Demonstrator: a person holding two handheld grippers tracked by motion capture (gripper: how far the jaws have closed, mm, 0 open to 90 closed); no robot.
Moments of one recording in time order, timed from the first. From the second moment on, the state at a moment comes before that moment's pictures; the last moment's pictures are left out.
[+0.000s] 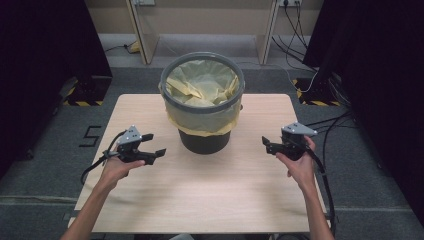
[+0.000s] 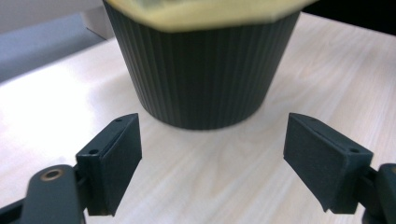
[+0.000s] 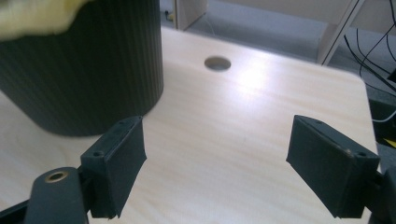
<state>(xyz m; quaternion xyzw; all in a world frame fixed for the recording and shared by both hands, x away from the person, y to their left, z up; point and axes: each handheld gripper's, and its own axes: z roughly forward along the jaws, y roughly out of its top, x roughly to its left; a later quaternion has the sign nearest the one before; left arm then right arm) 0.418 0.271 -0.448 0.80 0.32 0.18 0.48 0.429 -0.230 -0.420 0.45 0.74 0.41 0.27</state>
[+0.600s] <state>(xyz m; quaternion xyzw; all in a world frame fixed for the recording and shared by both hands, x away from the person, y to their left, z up) 0.405 0.266 -0.510 0.83 0.31 0.17 0.43 0.402 -0.212 -0.476 0.45 0.76 0.39 0.24</state>
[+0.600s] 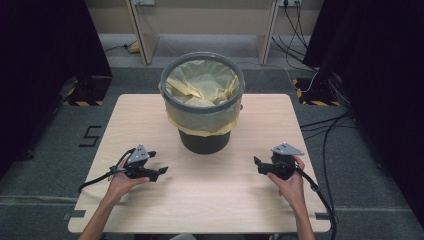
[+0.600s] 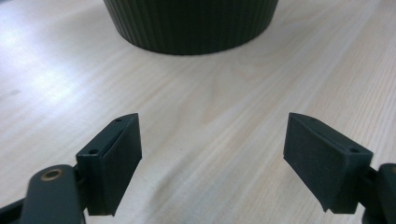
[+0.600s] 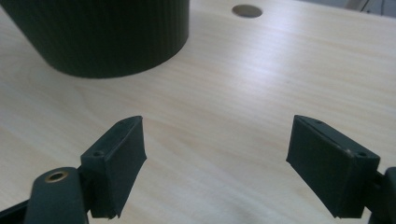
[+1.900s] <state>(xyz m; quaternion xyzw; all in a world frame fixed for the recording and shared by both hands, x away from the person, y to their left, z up) 0.406 0.267 -0.523 0.85 0.32 0.14 0.39 0.354 -0.208 -0.511 0.46 0.80 0.31 0.22</state>
